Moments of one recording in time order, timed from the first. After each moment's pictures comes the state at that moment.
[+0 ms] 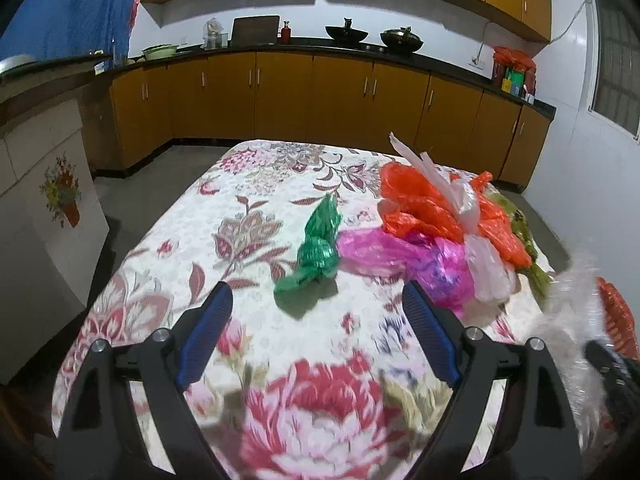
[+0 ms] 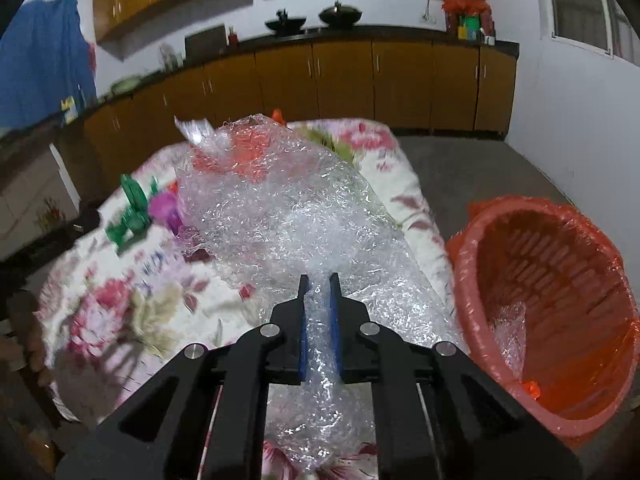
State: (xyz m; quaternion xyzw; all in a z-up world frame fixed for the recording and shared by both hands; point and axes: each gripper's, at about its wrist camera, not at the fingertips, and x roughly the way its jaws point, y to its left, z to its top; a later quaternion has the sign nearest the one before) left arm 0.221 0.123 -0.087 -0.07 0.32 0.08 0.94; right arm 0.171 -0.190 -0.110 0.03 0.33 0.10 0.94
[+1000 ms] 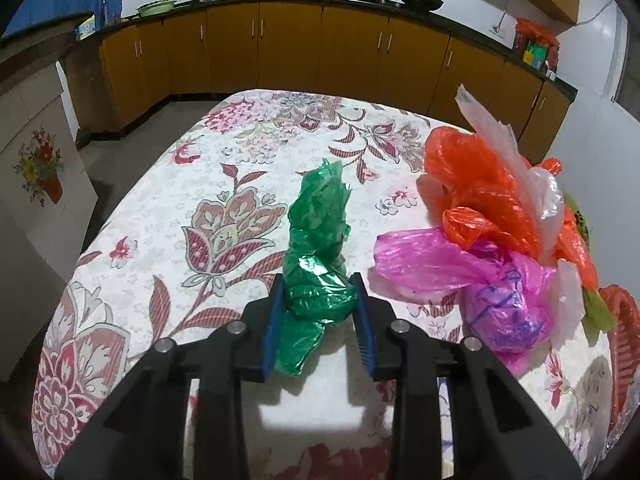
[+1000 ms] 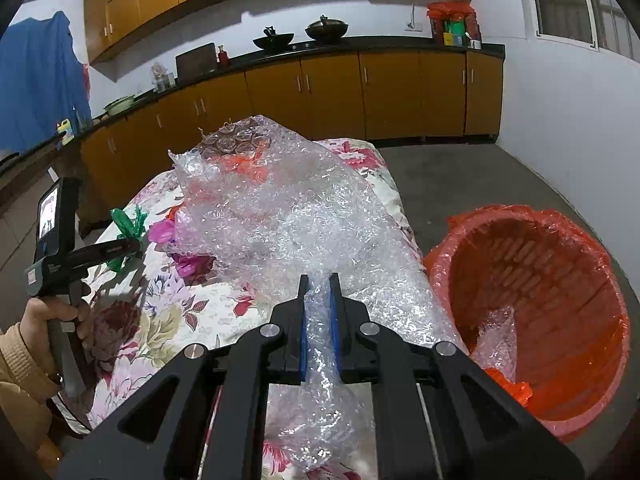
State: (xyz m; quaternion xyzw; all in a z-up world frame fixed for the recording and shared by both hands) left arm 0.296 0.153 -0.130 -0.09 0.40 0.08 0.91; right arm 0.166 -0.209 -0.098 0.04 0.32 0.08 0.94
